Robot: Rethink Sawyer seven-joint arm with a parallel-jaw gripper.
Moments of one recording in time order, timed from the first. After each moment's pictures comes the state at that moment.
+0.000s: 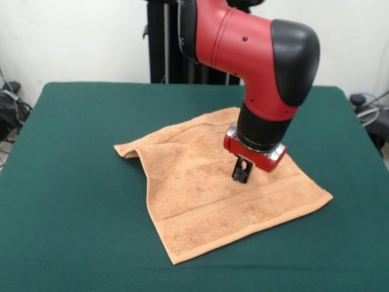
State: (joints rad) arm 0.10 -0.24 -0.30 1.48 0.41 0.47 1.93
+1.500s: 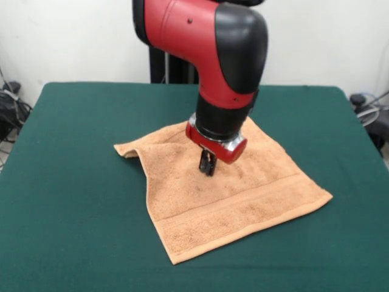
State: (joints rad) arm -0.03 -0.30 -0.26 1.56 0.37 0.41 1.93
